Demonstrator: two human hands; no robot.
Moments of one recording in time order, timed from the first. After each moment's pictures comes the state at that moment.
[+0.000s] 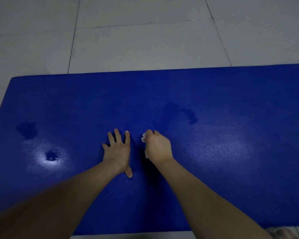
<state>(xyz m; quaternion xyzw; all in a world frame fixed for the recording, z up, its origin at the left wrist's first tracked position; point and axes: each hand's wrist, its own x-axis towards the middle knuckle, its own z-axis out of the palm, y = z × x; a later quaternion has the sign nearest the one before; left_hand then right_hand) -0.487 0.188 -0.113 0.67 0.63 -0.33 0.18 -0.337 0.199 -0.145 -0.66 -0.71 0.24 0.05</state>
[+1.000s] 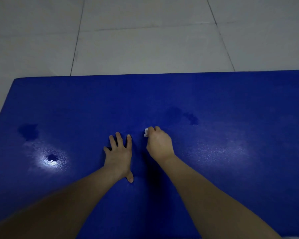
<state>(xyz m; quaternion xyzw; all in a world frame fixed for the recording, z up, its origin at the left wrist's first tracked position) -0.485 0.189 -0.114 0.68 0.63 -0.33 0.18 -0.333 0.227 -0.145 -0.65 -0.72 0.22 0.08</state>
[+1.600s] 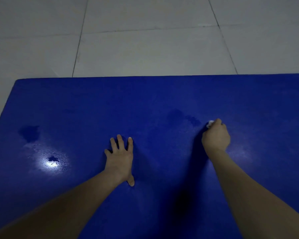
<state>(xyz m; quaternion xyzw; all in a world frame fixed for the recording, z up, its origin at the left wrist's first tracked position) -0.487 0.189 -0.115 0.68 0.63 -0.32 0.18 -0.175 0.262 -0.153 -0.86 -0.47 0.14 0.13</state>
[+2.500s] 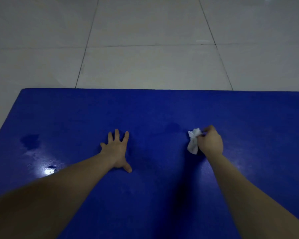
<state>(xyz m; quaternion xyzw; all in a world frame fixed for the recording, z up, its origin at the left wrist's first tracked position) -0.504 0.257 -0.089 0.66 0.65 -0.28 0.24 -0.173 0.286 -0.122 -0.83 -0.45 0.29 0.18</state>
